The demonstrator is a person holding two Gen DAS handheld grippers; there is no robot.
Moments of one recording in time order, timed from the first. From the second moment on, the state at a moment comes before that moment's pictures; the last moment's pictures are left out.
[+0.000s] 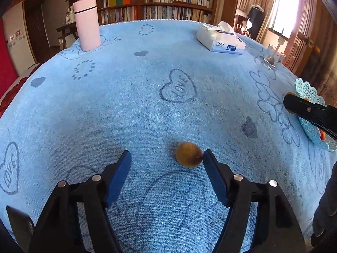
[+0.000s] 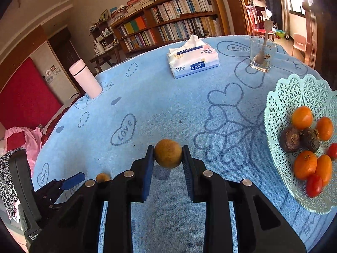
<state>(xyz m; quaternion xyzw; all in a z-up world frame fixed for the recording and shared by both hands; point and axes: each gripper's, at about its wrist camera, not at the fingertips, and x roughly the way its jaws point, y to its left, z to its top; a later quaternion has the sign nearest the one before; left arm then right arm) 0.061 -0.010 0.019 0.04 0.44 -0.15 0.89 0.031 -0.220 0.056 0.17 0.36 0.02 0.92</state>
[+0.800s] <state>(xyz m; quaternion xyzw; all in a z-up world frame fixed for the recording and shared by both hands) 0.053 -0.034 0.031 0.05 0.43 -0.15 0.89 -0.034 -0.307 0.071 0.22 0.30 -0.05 0.93</state>
